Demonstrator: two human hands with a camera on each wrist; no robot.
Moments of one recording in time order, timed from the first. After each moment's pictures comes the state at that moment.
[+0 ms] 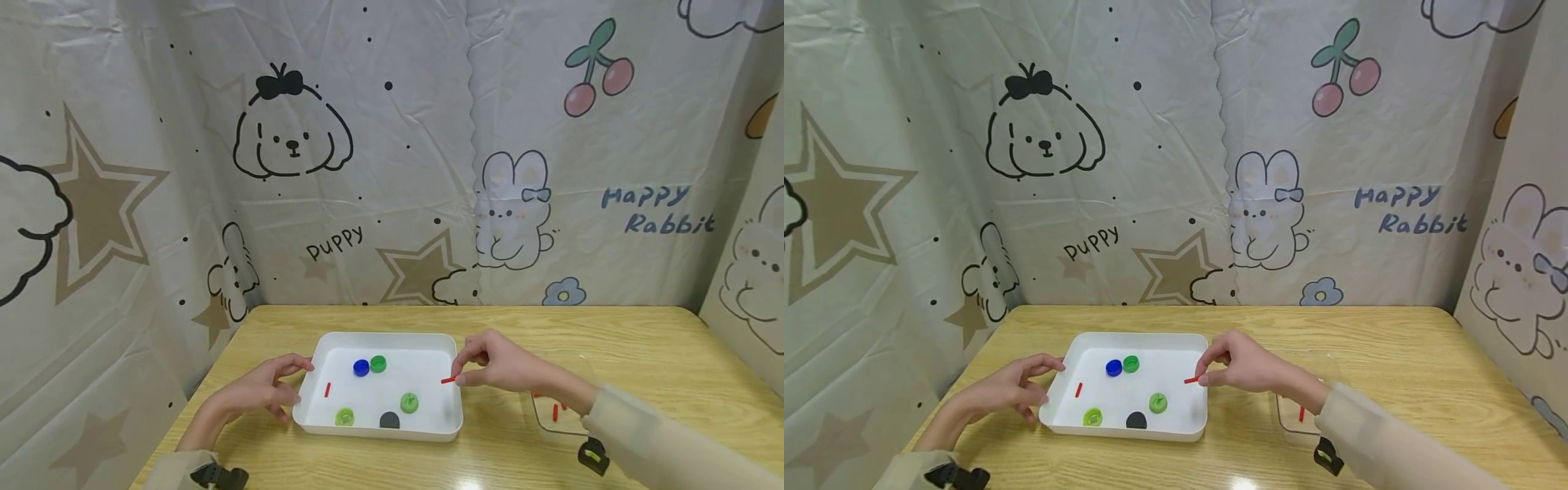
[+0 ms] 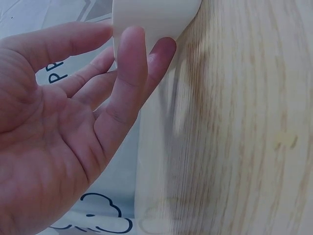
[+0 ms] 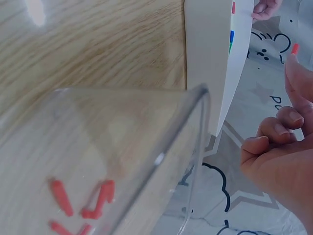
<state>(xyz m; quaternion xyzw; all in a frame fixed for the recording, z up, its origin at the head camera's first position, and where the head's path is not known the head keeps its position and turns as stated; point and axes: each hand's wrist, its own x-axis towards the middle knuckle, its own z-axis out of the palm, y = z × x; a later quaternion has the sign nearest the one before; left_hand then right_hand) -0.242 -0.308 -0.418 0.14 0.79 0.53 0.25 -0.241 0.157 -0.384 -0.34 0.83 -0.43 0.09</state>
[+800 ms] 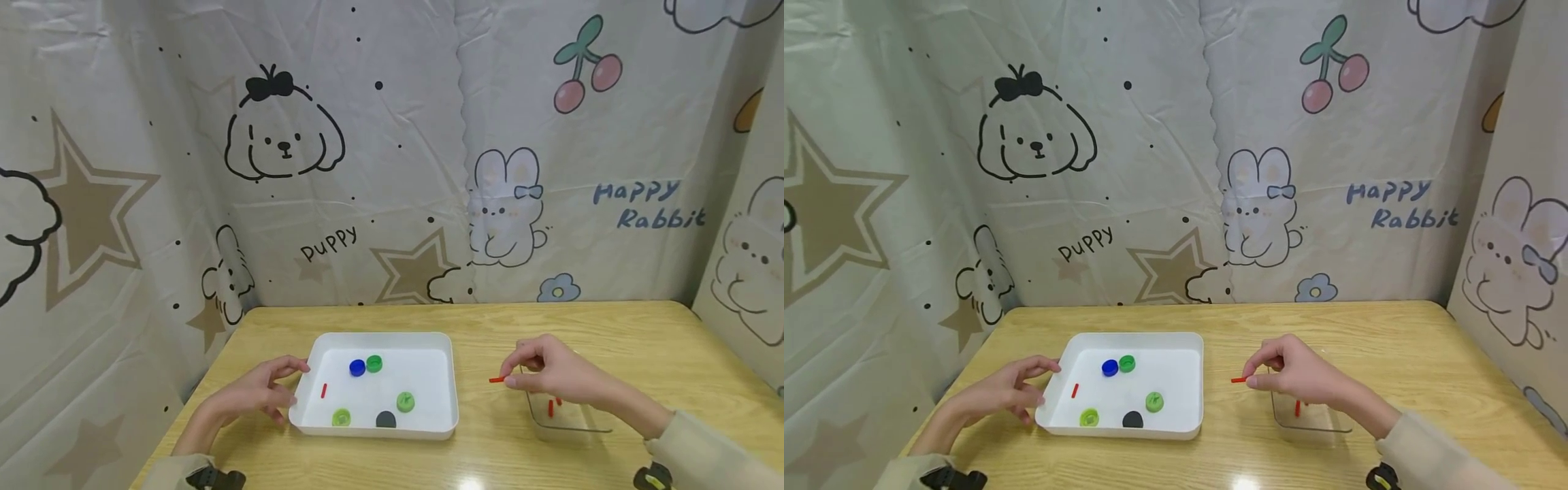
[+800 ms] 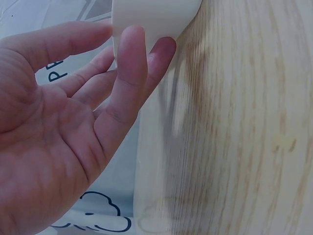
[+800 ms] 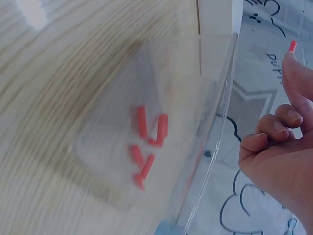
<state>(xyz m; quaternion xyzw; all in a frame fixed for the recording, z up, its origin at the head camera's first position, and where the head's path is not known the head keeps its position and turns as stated) -0.242 -0.308 -0.420 0.15 0.79 0.54 0.25 -0.216 0.233 -0.389 -0.27 0.84 -0.47 0.08</state>
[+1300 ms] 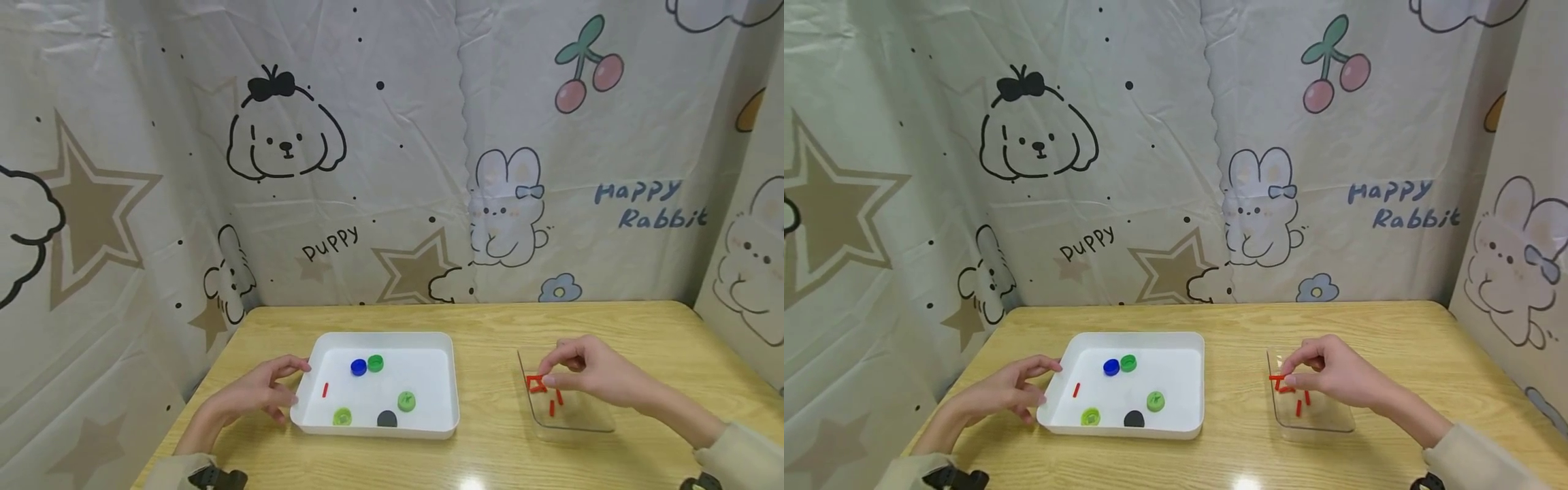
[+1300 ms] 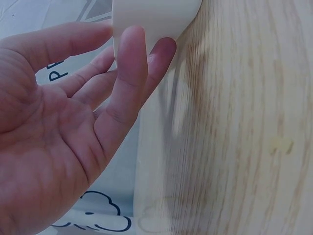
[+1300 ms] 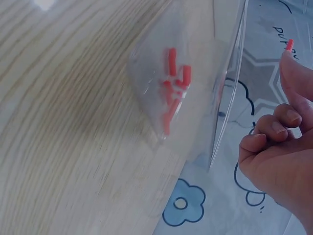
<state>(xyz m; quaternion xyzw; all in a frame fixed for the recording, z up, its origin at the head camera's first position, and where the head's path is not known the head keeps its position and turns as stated) -0.240 -0.307 -0.418 0.14 0.79 0.54 0.25 -0.208 0.282 -0.390 -0.25 0.86 -0.45 0.05</state>
